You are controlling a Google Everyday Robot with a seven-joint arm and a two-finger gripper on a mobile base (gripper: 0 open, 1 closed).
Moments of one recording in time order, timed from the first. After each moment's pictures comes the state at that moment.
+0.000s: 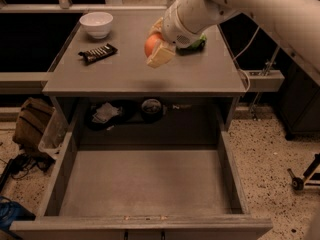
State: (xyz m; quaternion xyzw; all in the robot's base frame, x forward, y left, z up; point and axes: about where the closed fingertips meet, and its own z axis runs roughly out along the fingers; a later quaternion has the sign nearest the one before) arm 0.665 0.002 0.931 -0.69 0.62 0.04 0.38
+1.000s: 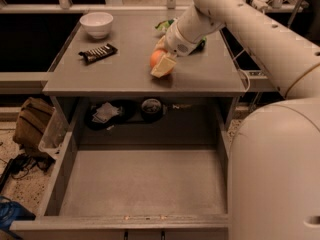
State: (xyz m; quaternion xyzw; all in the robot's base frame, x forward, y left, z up) arm 0.724 -0.007 0.847 -0.69 0.65 0.11 0.30
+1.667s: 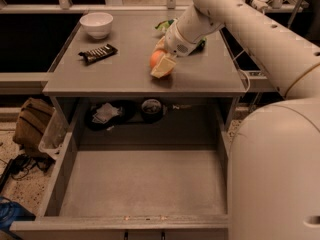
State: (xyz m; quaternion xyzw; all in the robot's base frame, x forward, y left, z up) arm 0.724 -0.007 0.847 -0.69 0.65 0.11 0.30
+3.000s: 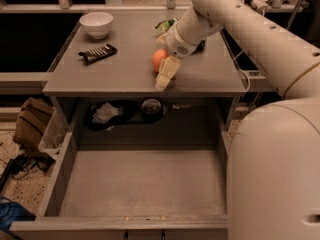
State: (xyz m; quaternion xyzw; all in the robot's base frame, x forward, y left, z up) arm 0.724 -0.007 0.847 -0.69 0.65 0.11 0.30
